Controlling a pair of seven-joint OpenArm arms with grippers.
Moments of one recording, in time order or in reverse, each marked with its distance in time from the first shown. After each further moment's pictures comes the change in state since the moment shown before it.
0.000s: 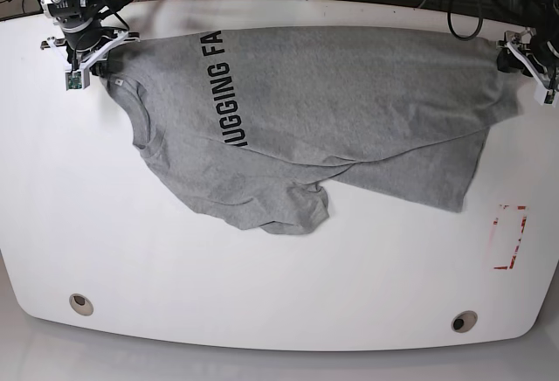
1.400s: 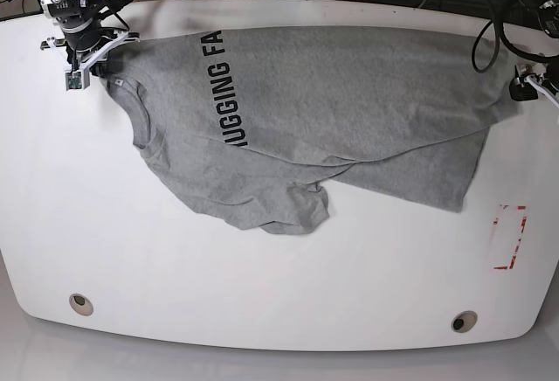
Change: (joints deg) left arm -16.3 -0.7 -7.2 -14.2 4.6 0.0 3.8; right arm 0.0 0.1 -0.1 0.0 0.0 0.0 0.0
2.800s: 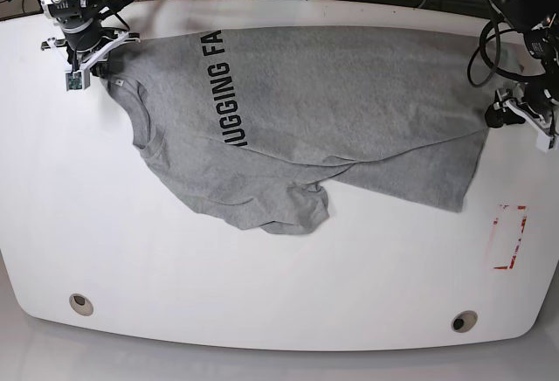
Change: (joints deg) left arm -6.1 2.0 5.6 -9.2 -3.3 -0.4 -3.6; right arm 0.0 -0.1 0.0 0.0 0.0 0.0 0.0
